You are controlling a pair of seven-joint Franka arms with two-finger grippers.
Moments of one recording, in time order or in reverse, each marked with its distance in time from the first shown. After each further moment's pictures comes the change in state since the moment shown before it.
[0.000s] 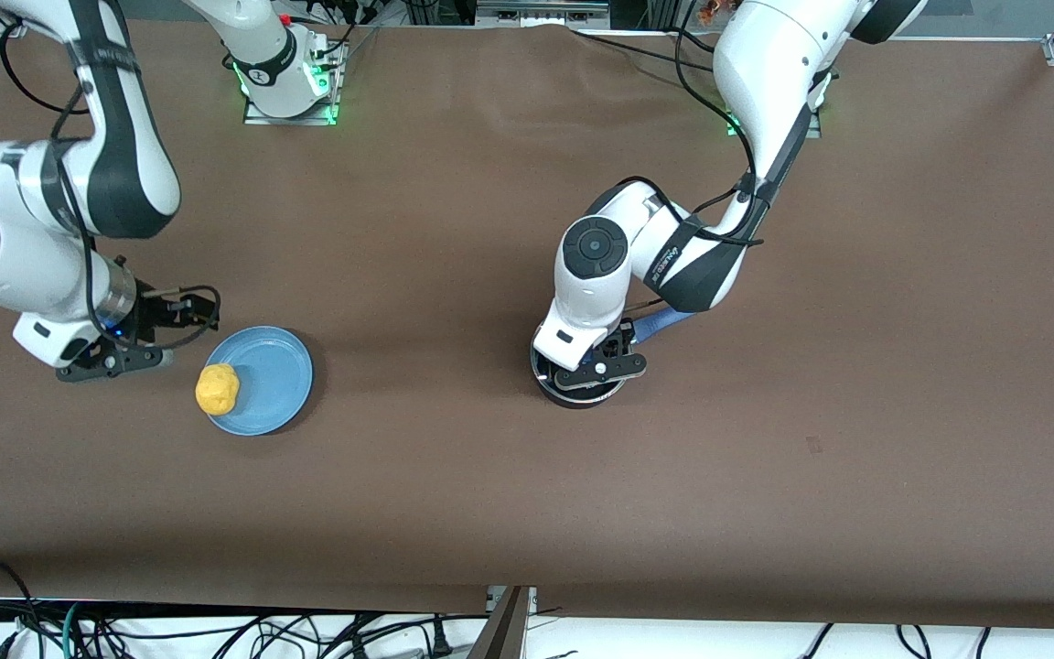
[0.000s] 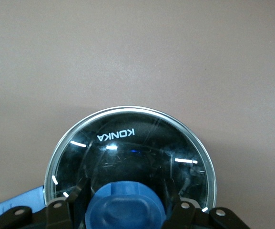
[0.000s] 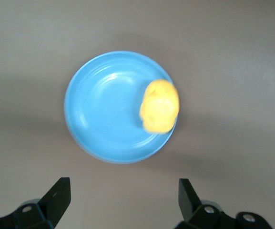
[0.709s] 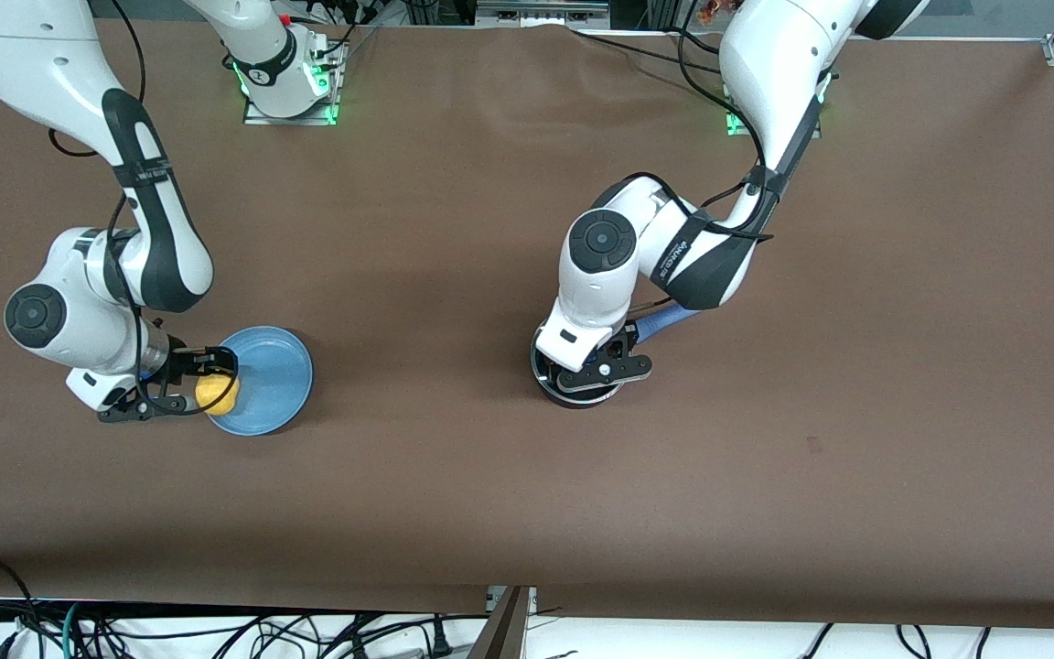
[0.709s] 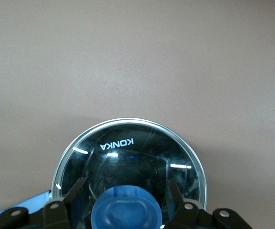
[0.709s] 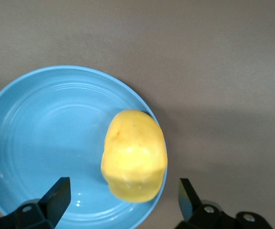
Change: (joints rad) left arm 0.004 -0.015 0.003 0.010 0.001 -0.002 0.008; right arm -0.048 0.233 -0.001 -0.003 0.074 0.260 -0.038
